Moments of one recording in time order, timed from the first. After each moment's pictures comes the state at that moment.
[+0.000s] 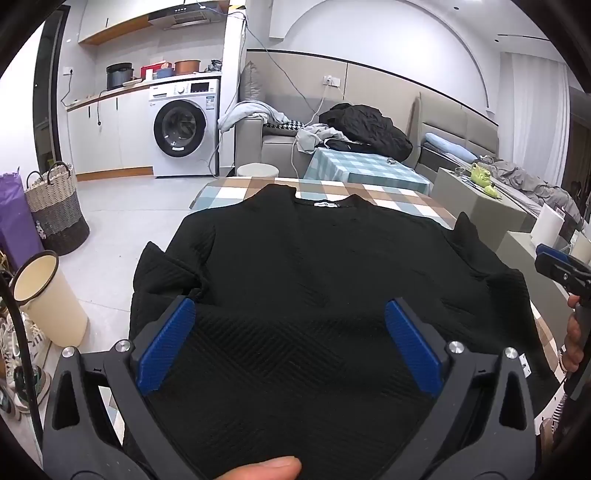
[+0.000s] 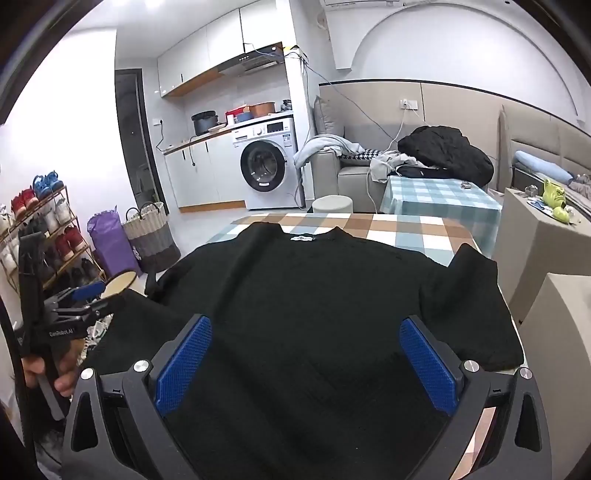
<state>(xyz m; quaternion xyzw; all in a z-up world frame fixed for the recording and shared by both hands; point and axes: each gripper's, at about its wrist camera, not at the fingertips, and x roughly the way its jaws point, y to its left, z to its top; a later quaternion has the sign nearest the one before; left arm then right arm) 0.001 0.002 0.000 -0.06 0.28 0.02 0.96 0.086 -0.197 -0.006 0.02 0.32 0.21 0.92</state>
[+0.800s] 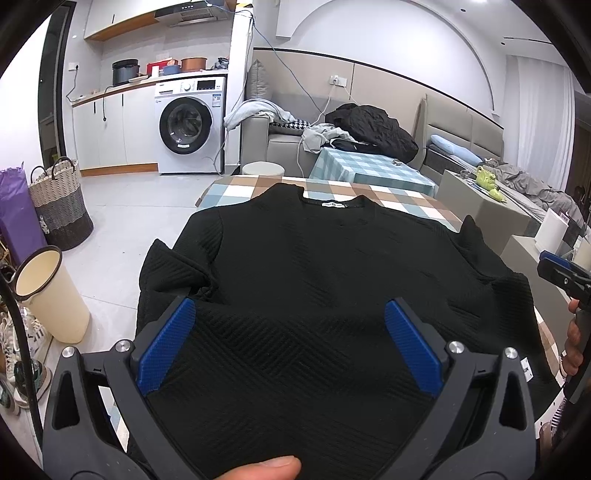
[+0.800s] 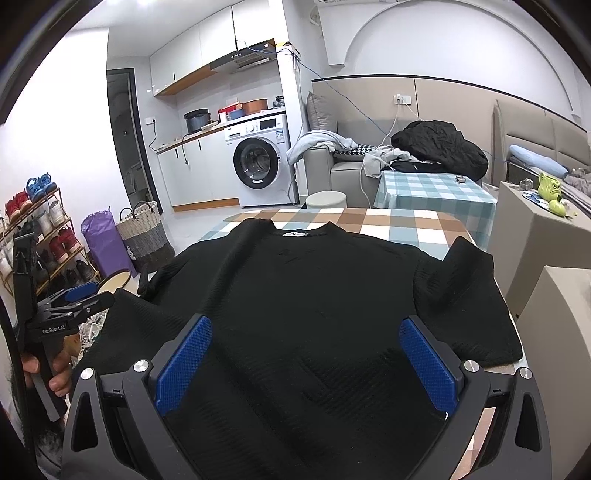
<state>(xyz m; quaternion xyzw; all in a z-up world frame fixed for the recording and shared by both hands) 0.005 0.012 0.000 -0.07 0.28 0.03 0.96 0.087 -0.199 -0.008 0.02 0.33 0.20 0.92</state>
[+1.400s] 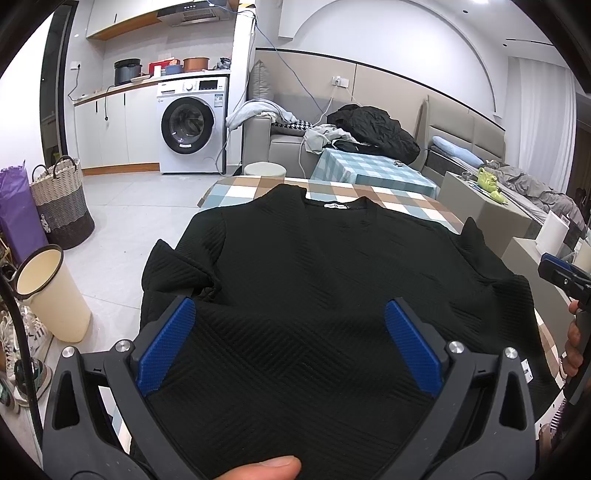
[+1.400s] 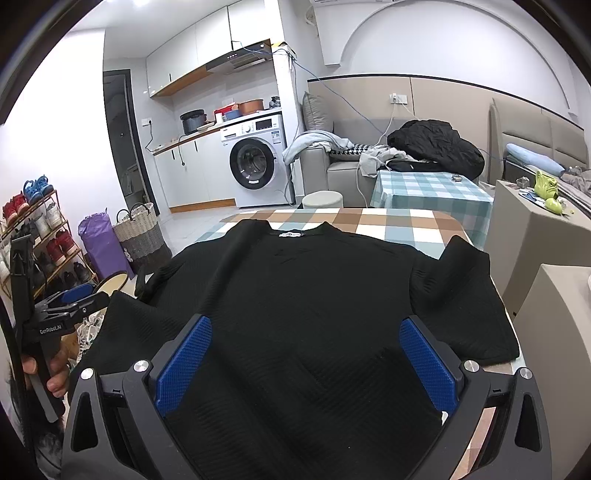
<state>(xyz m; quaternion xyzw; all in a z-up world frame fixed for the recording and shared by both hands) 0.005 0.015 0.001 -0.07 0.28 0.04 0.96 0.087 -0.203 -0.009 0.02 0.33 0.19 0.93</state>
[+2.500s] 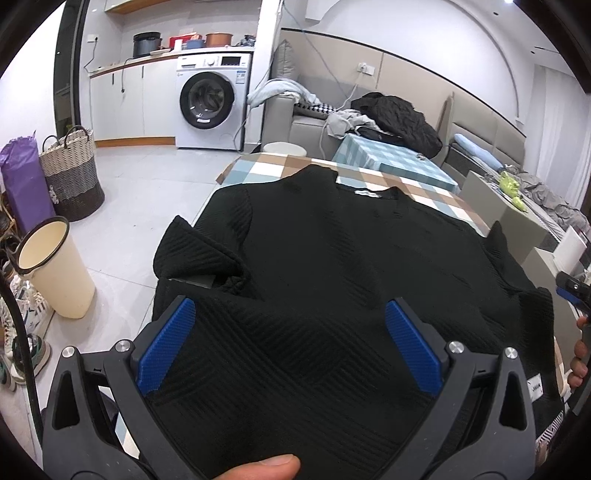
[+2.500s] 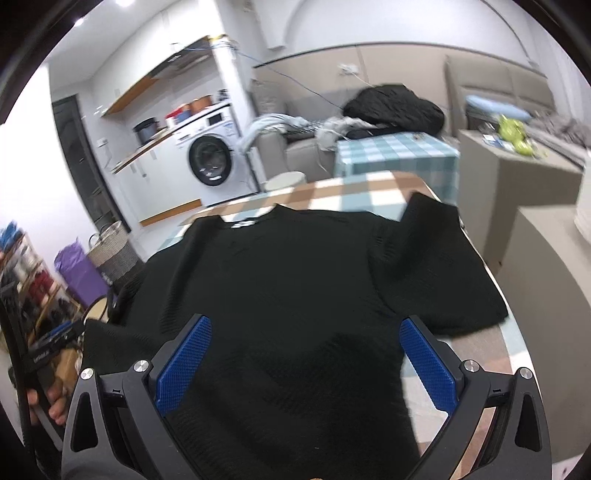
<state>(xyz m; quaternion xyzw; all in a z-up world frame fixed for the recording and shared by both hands) 0.040 0.051 -0.028 -0.10 0.32 0.07 0.94 0.122 -0.256 -0.038 0.11 0.39 0.11 0.91</state>
